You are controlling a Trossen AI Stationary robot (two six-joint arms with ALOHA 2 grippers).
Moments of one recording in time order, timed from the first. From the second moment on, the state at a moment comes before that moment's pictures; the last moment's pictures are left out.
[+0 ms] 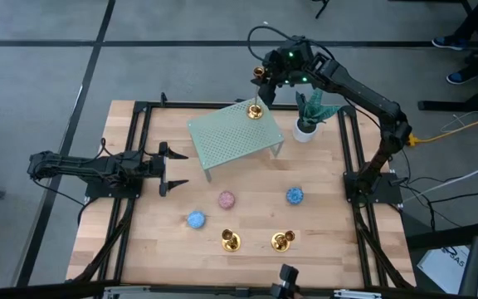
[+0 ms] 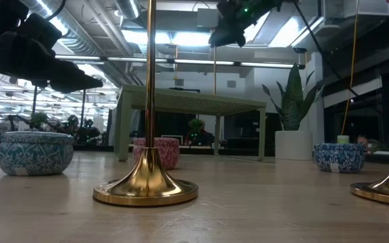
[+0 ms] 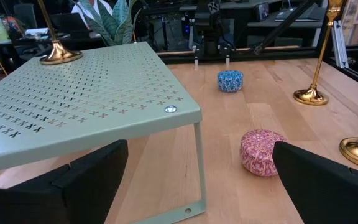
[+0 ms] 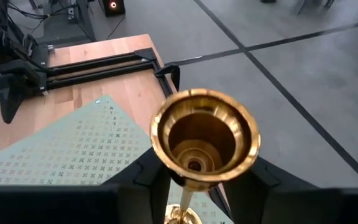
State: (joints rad) left arm 0.00 0.20 0.01 0.03 -0.14 0.04; right arm -0.59 1.72 1.81 -0.63 -0.19 -0.16
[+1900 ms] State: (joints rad) left arm 0.00 0.20 0.01 0.03 -0.14 0.04; right arm -0.55 1.51 1.81 -0.93 -0.47 -0.16
